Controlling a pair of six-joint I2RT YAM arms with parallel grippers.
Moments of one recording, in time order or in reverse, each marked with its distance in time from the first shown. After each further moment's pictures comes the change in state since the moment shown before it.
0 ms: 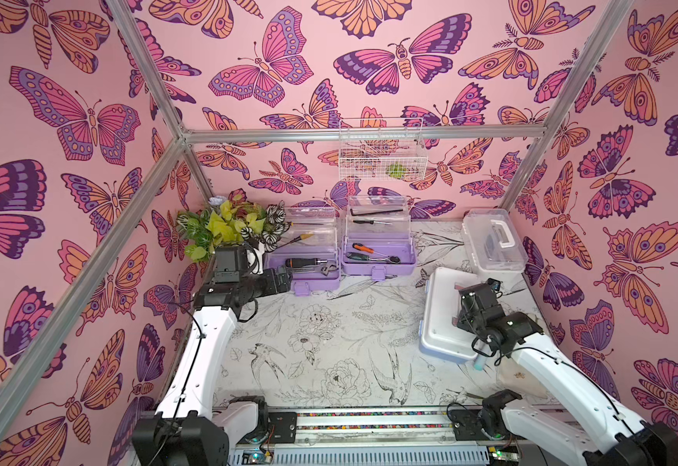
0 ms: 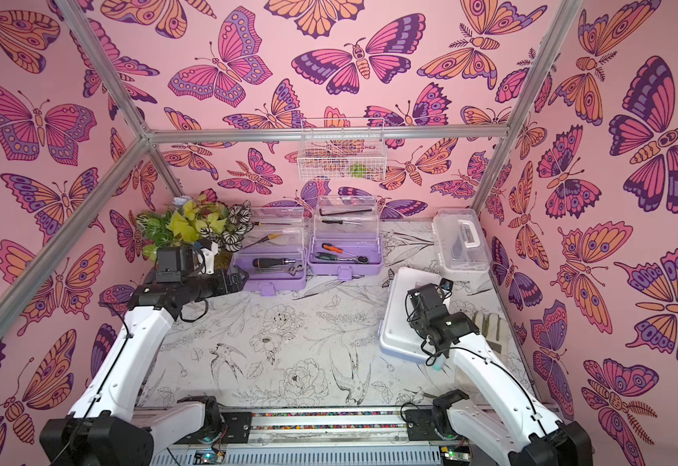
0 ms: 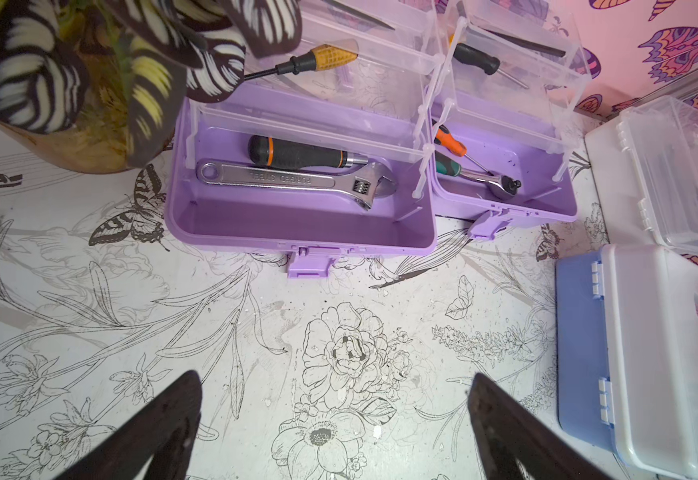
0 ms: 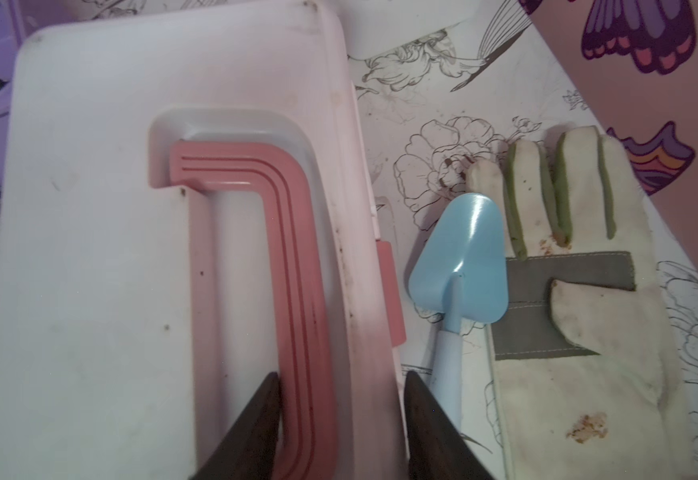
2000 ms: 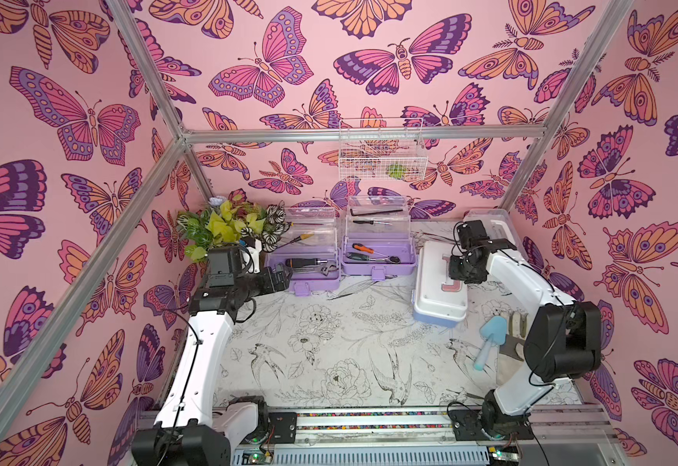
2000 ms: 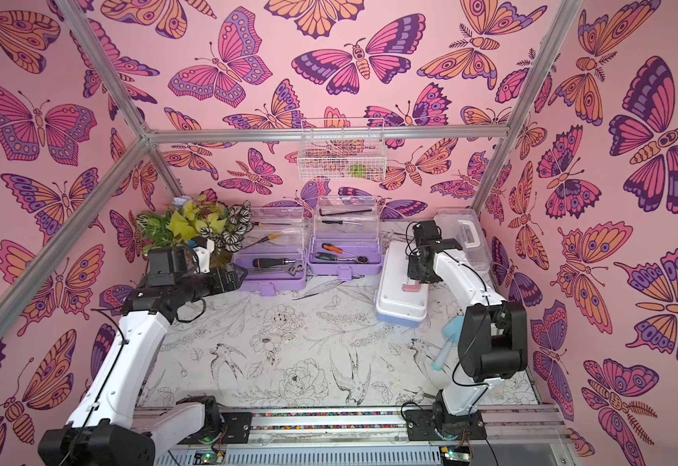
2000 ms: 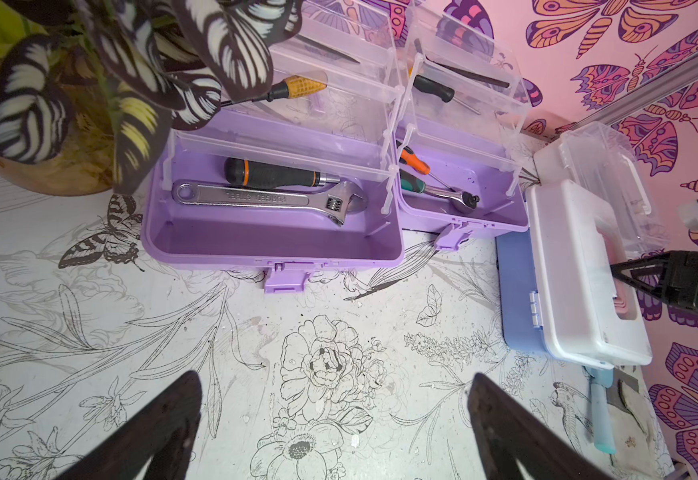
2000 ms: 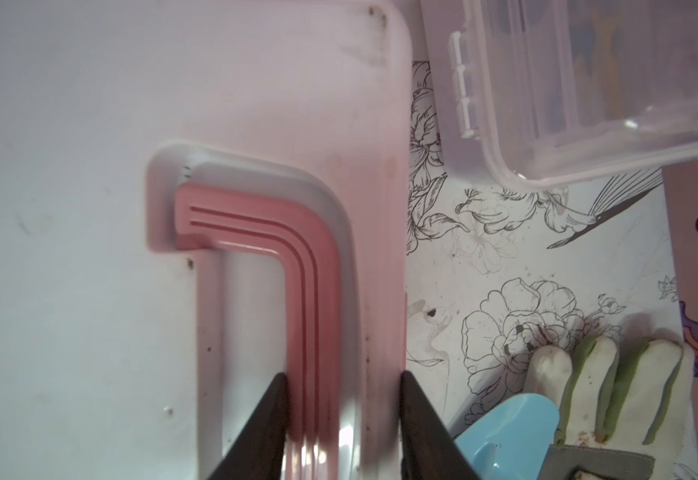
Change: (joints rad) left arm 0.035 -0.027 -0.007 0.038 0.095 -0.009; right arm -0.213 0.704 0.649 -0.050 -0.265 -0.393
